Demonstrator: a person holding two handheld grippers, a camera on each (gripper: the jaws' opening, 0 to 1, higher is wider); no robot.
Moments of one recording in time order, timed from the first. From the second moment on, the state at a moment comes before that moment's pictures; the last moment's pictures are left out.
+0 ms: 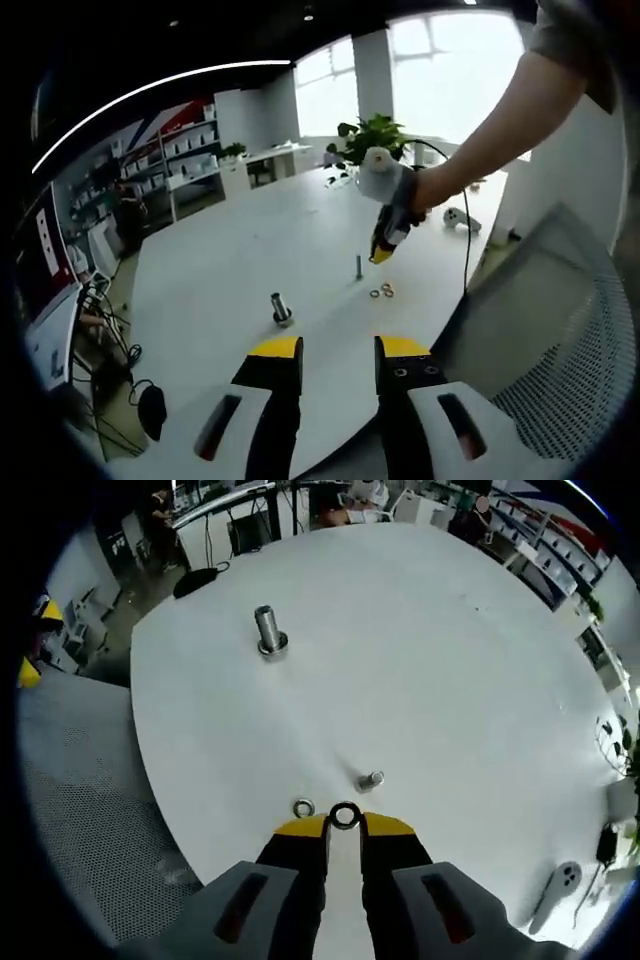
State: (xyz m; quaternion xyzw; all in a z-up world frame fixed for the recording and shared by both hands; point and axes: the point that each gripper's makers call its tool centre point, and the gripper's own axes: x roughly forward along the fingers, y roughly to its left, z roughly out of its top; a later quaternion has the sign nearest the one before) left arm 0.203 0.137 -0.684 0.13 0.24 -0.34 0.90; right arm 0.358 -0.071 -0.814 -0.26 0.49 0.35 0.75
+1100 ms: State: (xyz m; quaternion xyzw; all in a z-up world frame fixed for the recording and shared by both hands) left arm 0.202 0.138 -0.685 0.14 0.24 -0.34 0.90; right arm 0.382 -0.068 -0.816 -0.28 0.49 0.35 0.75
